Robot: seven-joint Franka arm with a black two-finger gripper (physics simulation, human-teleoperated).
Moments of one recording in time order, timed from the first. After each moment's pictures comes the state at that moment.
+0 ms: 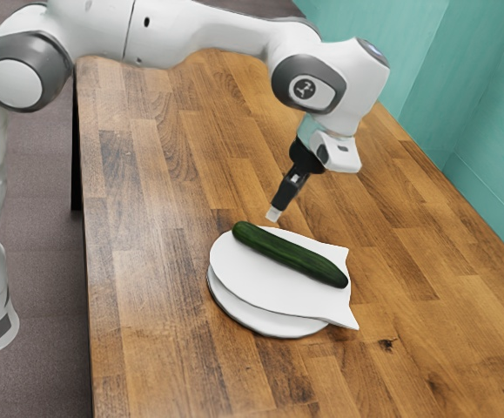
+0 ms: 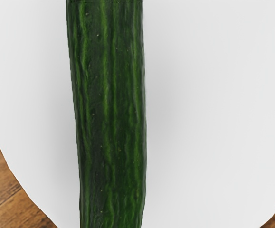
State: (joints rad) arm -0.09 0.10 -0.11 -1.60 0.01 1.51 0.48
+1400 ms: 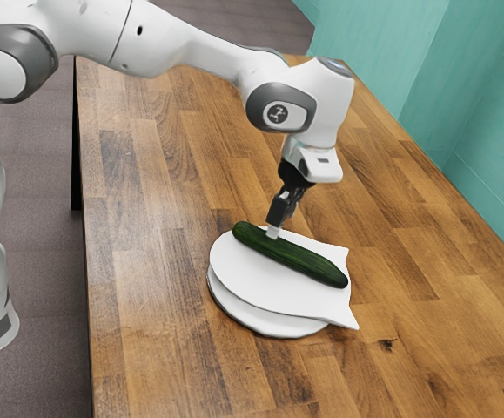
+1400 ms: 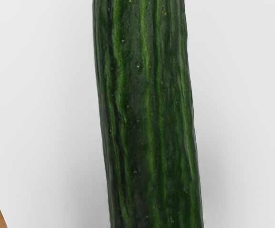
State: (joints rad) arm -0.06 0.03 -0.07 -1.83 -0.05 1.83 0.59
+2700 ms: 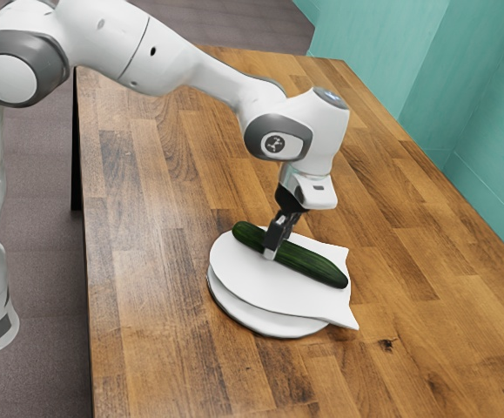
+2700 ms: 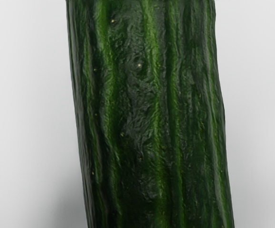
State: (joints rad) arm -0.07 0.08 -0.08 -1.90 -0.05 1.94 0.59
